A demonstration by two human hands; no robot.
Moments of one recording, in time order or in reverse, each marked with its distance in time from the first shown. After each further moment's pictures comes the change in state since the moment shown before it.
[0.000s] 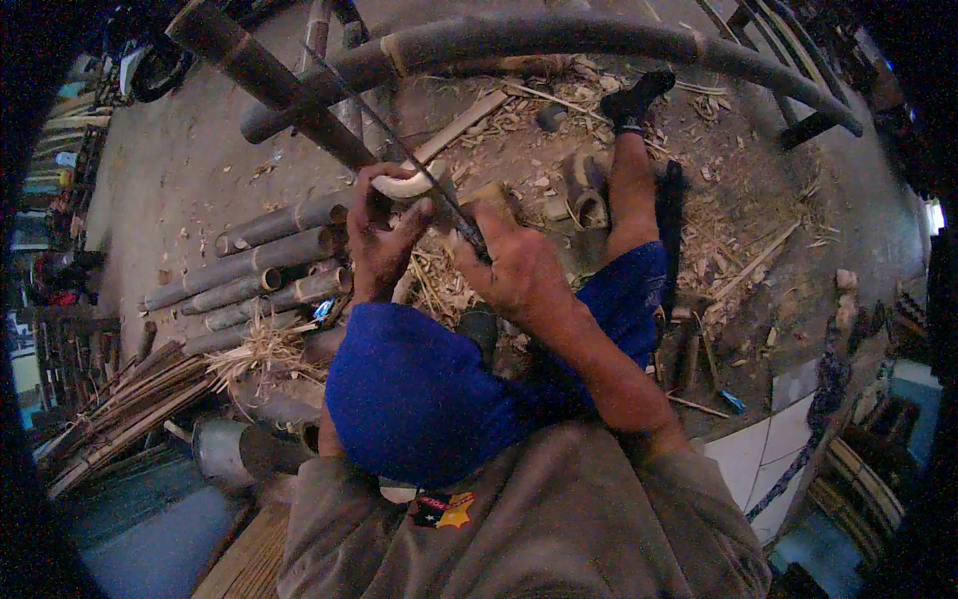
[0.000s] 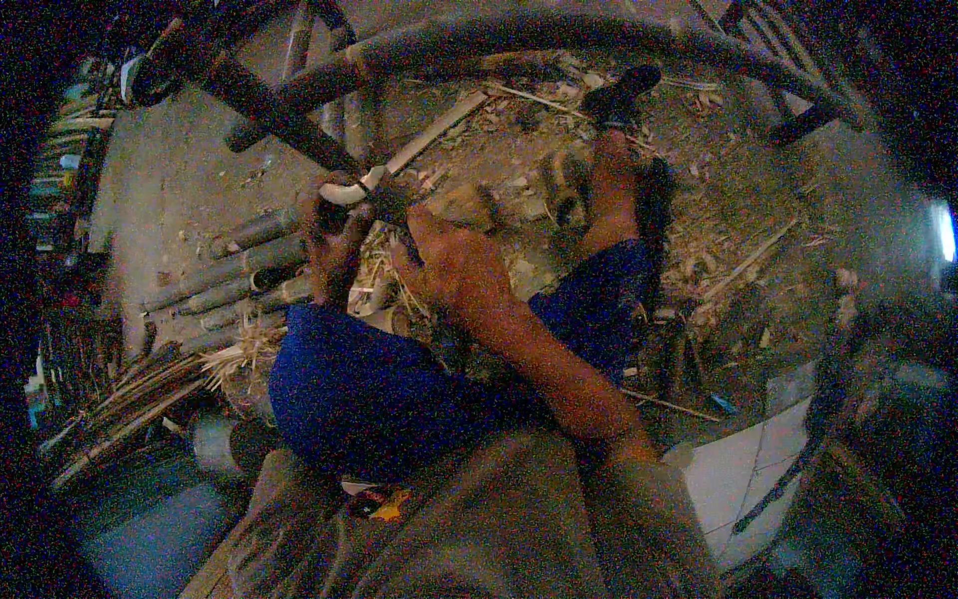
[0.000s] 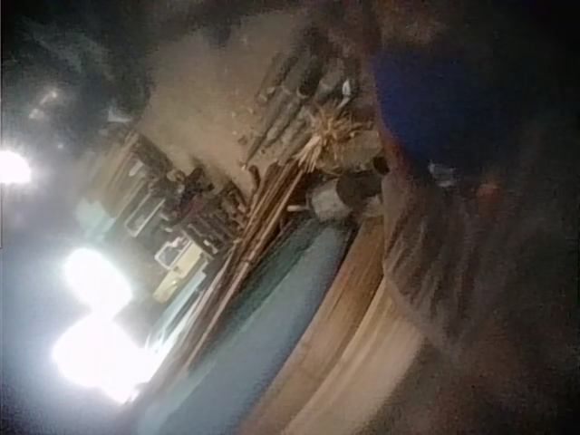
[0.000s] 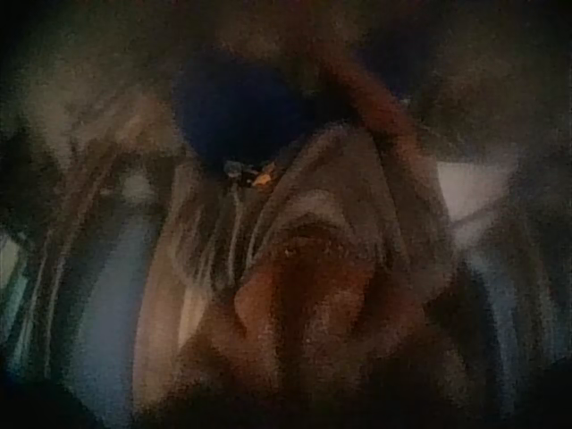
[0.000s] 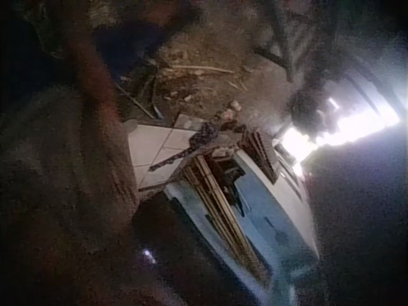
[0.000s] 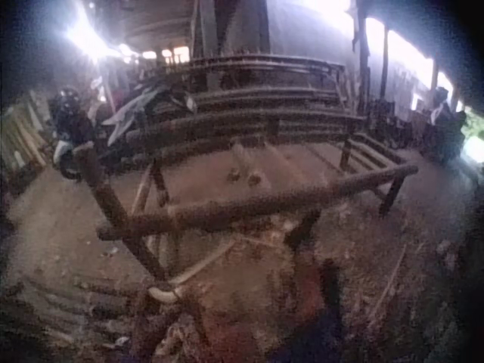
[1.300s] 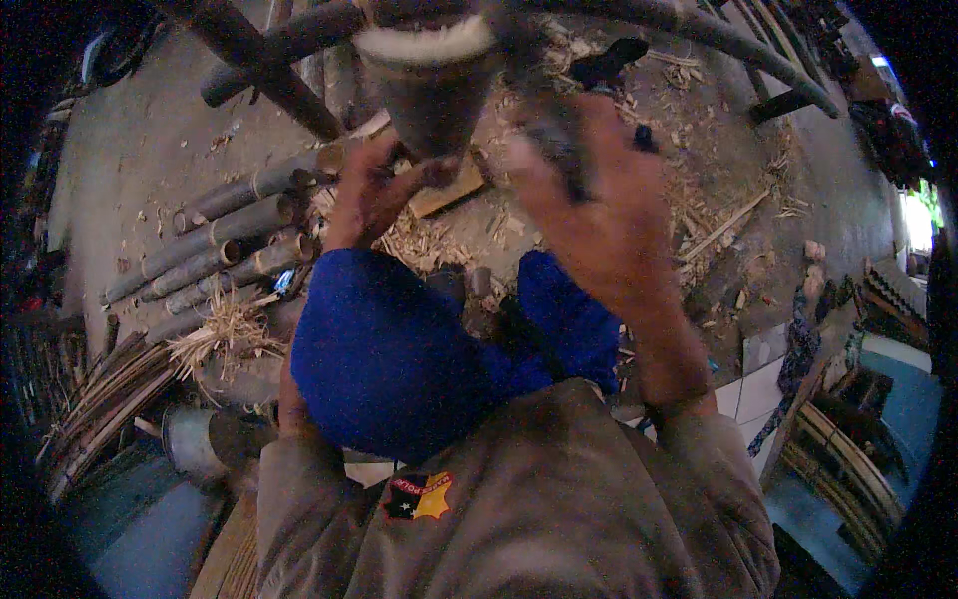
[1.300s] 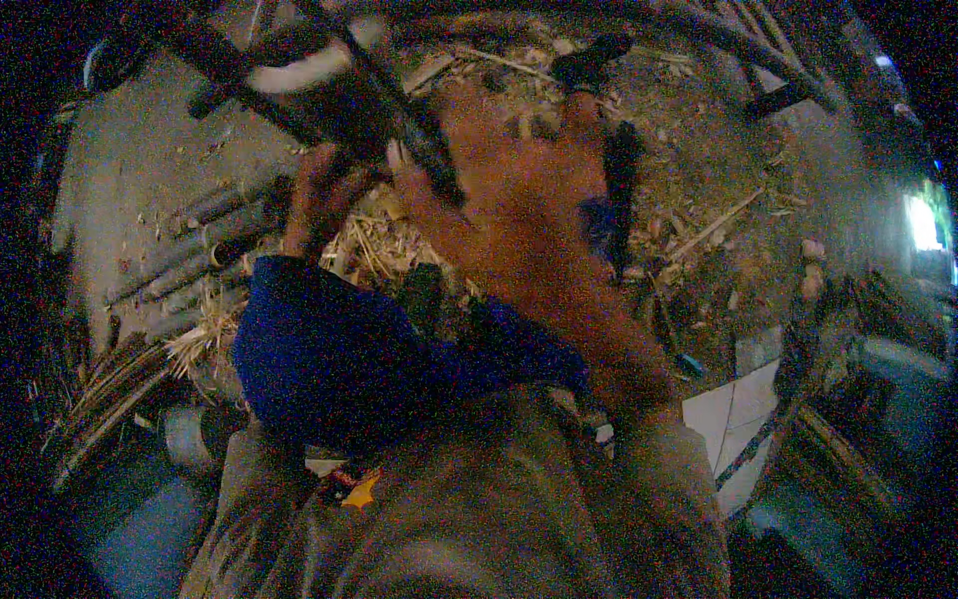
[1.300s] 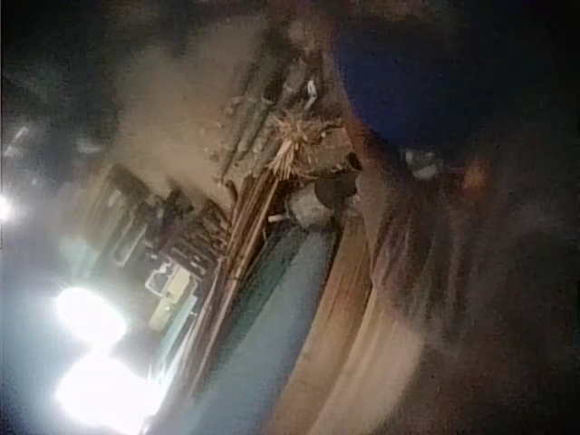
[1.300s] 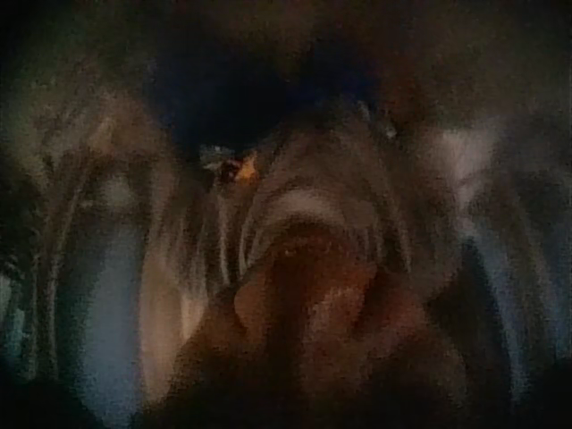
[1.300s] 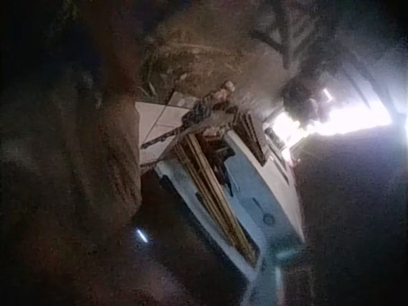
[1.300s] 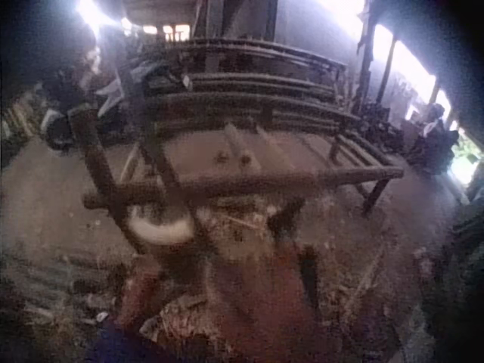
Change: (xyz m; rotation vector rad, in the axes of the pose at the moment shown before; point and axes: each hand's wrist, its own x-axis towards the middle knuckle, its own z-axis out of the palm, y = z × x) left_hand 0.000 -0.024 -0.002 0.482 -0.442 0.152; right_hand -0.007 -0.040 -0.076 -0.326 0.193 -0.095
